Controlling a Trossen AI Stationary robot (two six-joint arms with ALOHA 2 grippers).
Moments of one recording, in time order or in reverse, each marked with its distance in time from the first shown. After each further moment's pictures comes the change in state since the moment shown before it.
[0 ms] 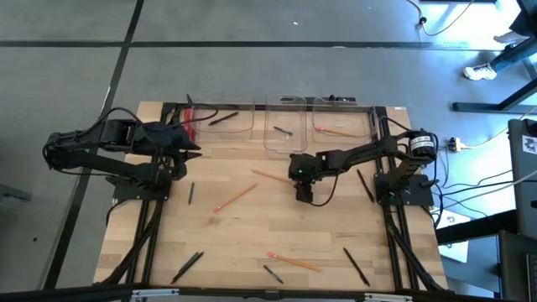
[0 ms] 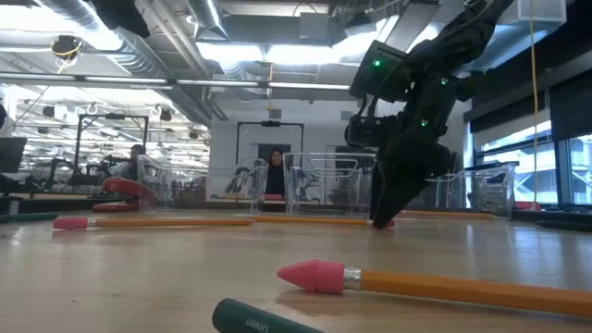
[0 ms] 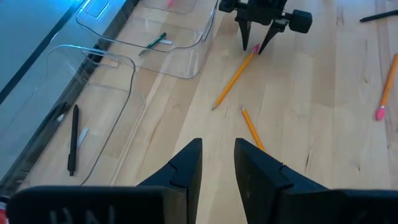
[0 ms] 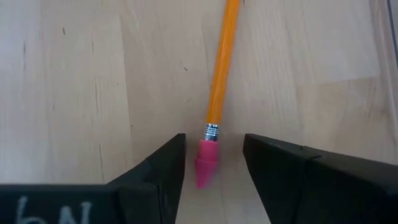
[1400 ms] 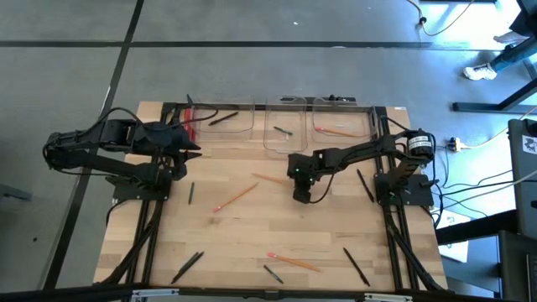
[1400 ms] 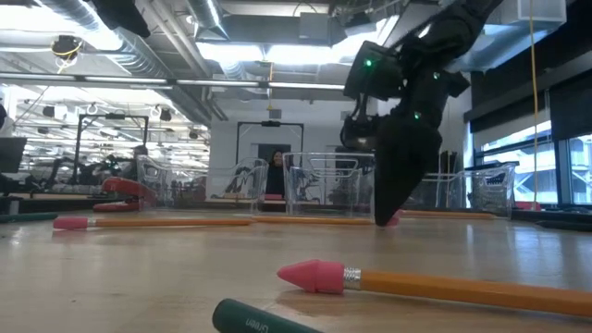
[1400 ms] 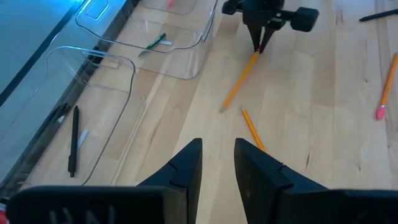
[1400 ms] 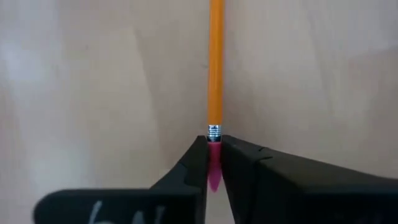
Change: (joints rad) left arm 0.000 0.000 0.000 0.002 0.000 0.008; right arm 0.001 0.010 0.075 -0.111 -0.104 0.154
